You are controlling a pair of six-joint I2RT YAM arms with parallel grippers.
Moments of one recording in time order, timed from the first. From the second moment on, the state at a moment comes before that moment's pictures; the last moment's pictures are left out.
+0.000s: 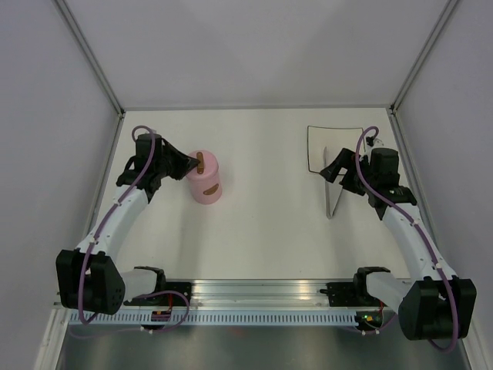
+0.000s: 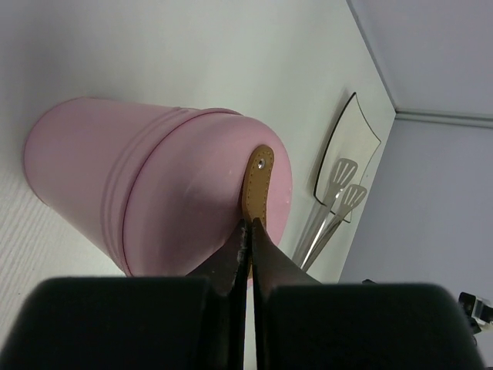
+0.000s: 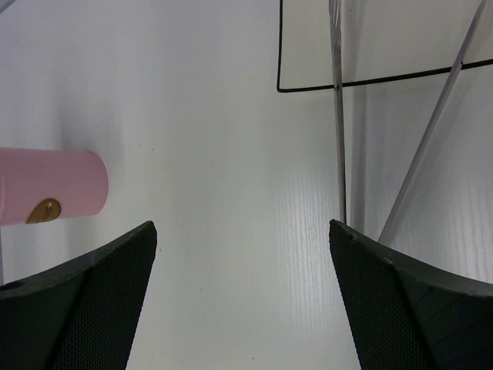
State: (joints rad) left arm -0.14 1.23 0.95 -0.33 0.19 -1.01; right arm 0.02 1.07 0.80 -0.34 -0.29 0.50
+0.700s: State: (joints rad) left arm -0.13 1.24 0.91 -0.31 0.18 -0.99; right arm 0.03 1.07 0.79 -0.33 -0.30 0.50
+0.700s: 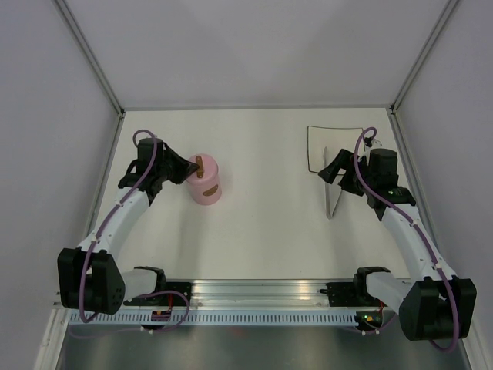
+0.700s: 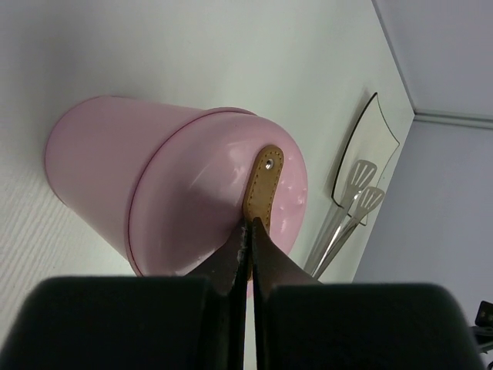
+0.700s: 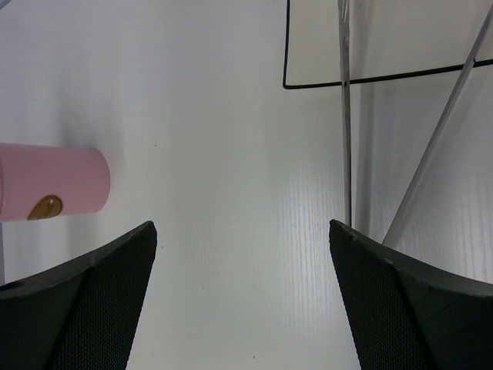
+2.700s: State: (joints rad) left arm -0.37 1.18 0.95 -0.47 -0.02 -0.69; right arm 0.89 1.74 1.35 -0.17 -0.13 0.55
